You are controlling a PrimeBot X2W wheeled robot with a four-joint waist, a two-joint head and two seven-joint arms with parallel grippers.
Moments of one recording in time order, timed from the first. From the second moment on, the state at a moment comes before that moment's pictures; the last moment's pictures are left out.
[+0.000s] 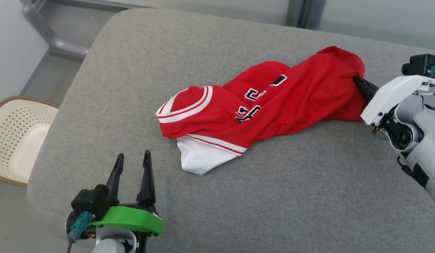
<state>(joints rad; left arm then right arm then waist) -0.10 0.05 -0.20 0.23 -0.42 -0.01 -0.26 -0.88 -0.50 0.79 0.84 1.28 0.13 0.01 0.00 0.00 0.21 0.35</state>
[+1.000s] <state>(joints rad) -0.02 0.10 -0.14 0.22 -0.39 -0.01 -0.25 -0.43 -0.86 0.88 0.31 1.35 0.13 0.11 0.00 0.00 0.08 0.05</state>
